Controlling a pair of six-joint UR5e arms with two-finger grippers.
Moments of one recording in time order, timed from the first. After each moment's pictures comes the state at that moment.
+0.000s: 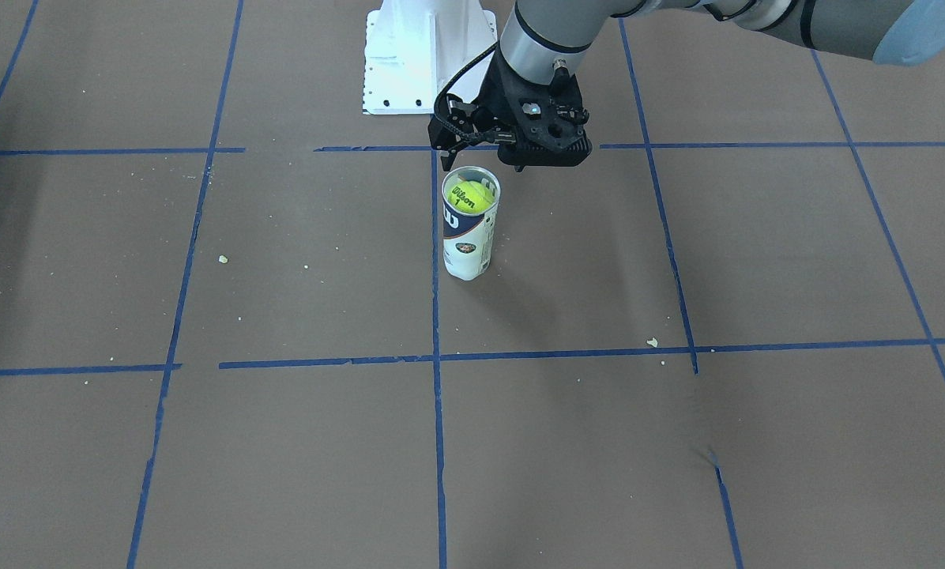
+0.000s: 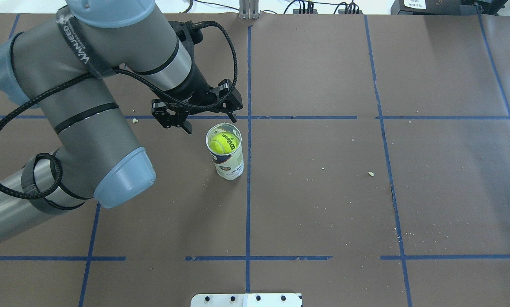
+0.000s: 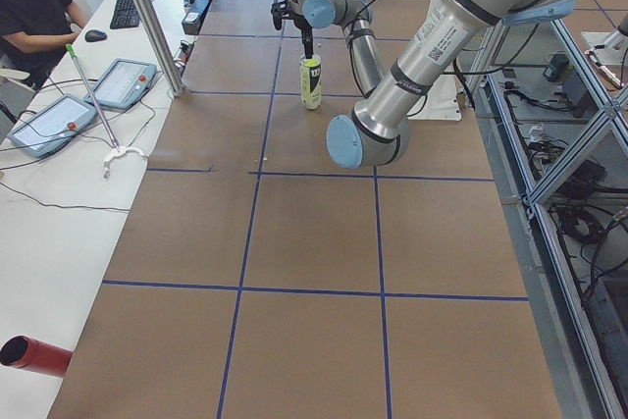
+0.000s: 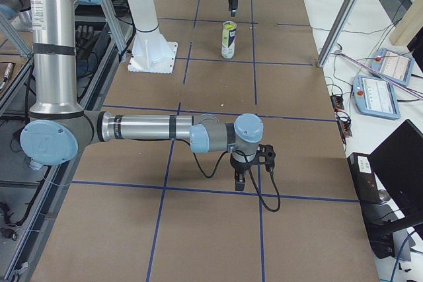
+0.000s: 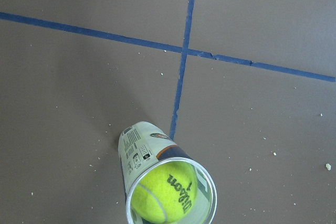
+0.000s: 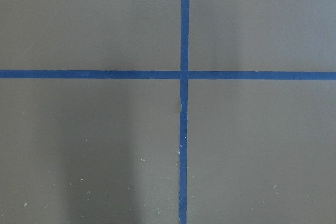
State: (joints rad) left arm -0.73 -2.34 -1.88 -1.40 -2.18 -1.29; right arm 1.46 -1.60 1.62 -1.49 2.30 0.16
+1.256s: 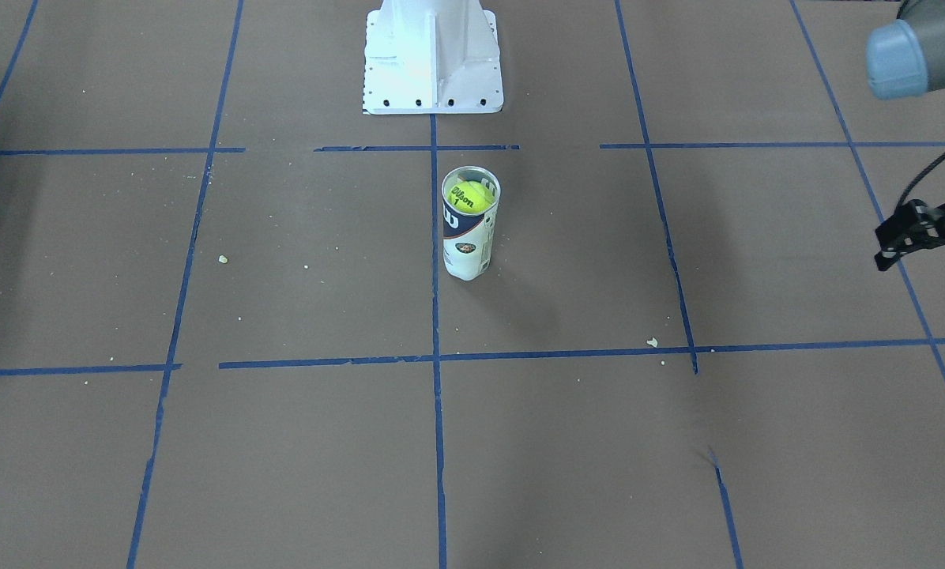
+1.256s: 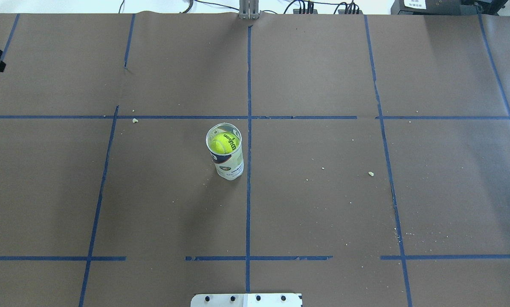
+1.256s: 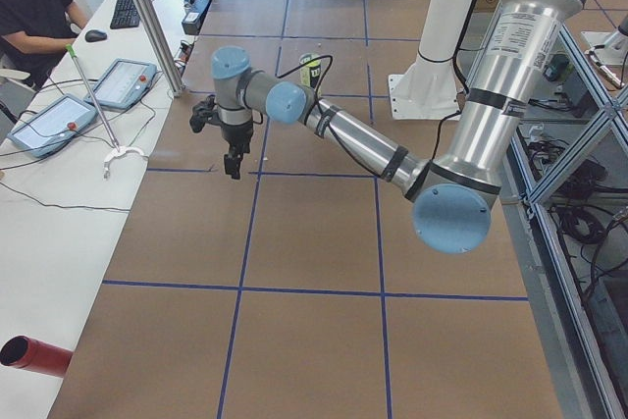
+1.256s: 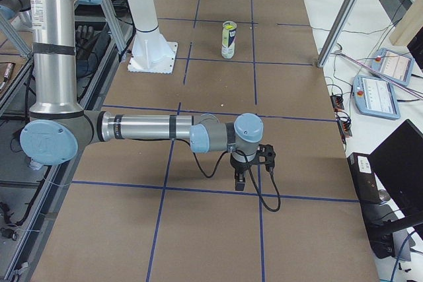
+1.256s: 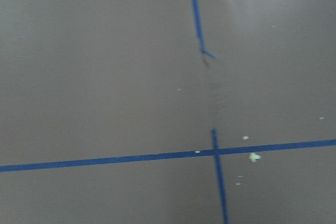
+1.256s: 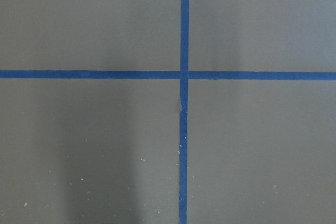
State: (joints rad) left arm -1.32 -1.81 -1.77 -1.47 -2.22 -0.27; right arm 1.46 -1.60 1.62 -1.49 2.30 0.16
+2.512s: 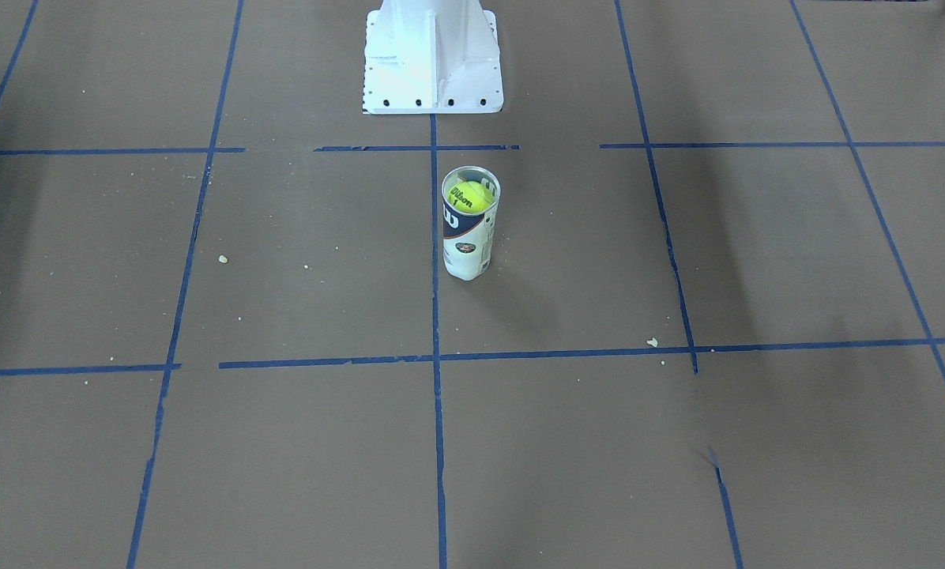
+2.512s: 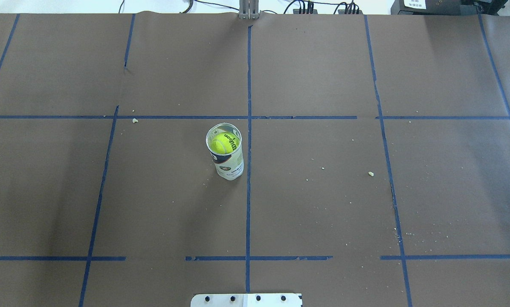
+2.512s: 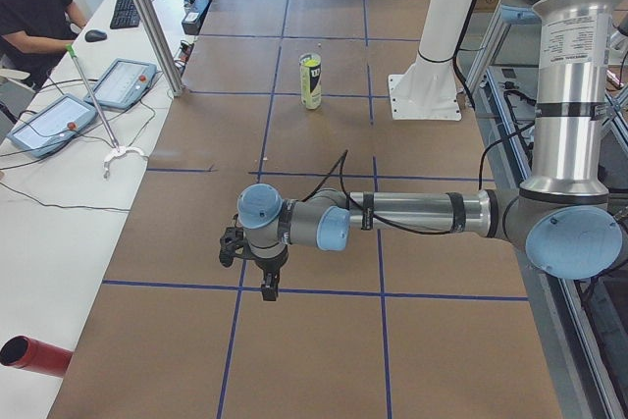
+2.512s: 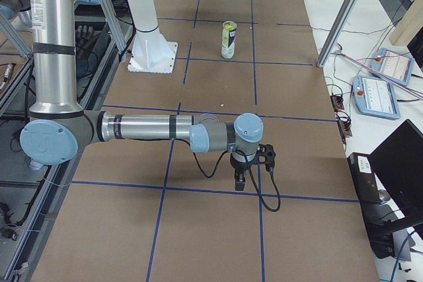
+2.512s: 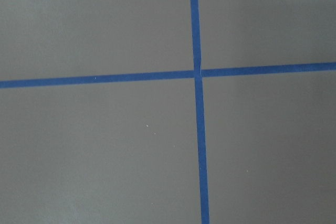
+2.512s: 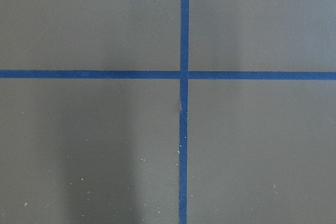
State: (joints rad) left arm -1.48 -1.53 -1.58 -1.67 -2.32 -0.11; right arm 1.46 -1.60 1.62 -1.49 2.30 0.16
